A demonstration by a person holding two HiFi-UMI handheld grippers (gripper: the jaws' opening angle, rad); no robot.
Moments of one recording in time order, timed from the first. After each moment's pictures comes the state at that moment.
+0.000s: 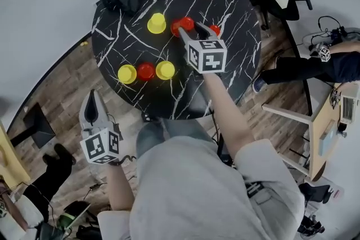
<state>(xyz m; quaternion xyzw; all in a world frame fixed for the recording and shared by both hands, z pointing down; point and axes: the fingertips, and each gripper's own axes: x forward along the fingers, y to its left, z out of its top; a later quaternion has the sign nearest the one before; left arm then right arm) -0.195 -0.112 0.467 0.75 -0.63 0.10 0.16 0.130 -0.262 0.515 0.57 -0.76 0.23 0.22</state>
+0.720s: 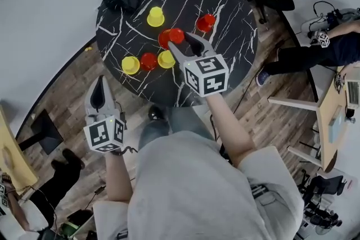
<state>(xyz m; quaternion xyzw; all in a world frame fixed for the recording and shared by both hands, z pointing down) -0.168 -0.102 0.427 0.80 -0.58 0.07 0.11 0.070 -0.158 0.442 0.53 -0.81 0.20 0.16</state>
